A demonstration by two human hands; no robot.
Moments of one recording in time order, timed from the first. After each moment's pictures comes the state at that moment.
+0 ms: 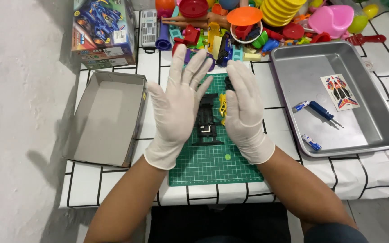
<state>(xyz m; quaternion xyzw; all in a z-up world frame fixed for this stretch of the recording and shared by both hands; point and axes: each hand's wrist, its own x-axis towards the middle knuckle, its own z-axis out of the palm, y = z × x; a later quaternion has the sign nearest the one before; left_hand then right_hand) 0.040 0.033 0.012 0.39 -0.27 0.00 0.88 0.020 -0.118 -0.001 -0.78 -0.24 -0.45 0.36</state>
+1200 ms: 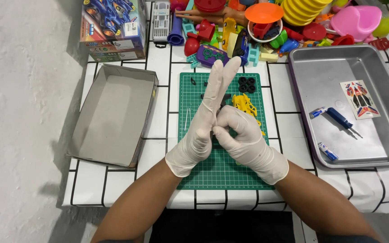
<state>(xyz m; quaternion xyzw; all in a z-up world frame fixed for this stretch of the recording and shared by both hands) 0.005 0.036 0.021 0.51 -0.39 -0.01 0.77 -0.003 -0.106 -0.010 -0.77 -0.33 -0.21 0.50</state>
